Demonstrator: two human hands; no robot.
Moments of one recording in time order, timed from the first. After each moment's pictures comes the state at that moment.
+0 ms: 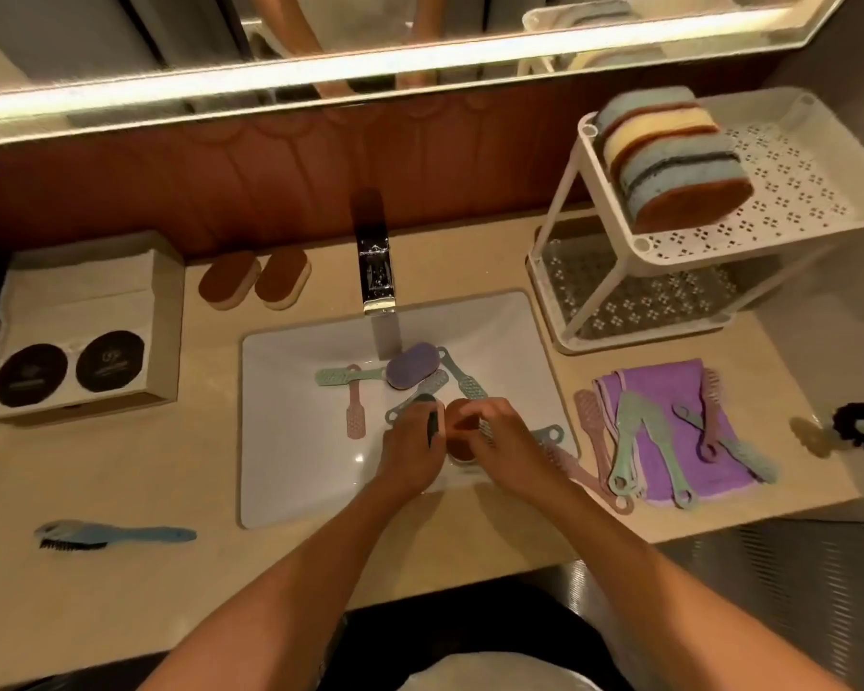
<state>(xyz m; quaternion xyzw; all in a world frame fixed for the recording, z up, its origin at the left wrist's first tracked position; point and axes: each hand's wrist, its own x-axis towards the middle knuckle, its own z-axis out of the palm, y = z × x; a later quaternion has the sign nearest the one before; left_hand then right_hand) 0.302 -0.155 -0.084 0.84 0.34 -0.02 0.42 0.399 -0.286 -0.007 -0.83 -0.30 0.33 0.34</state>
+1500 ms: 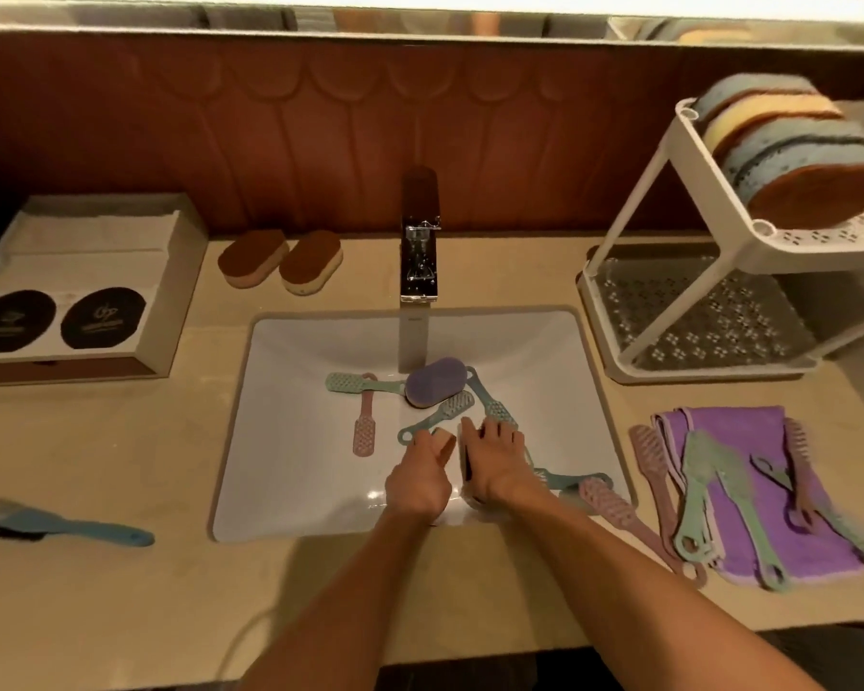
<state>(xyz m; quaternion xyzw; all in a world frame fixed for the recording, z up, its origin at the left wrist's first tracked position) 0.296 -0.151 -0.160 0.80 0.46 -0.06 0.38 0.404 -0.216 -0.171 -0.87 -0.43 0.25 -0.09</state>
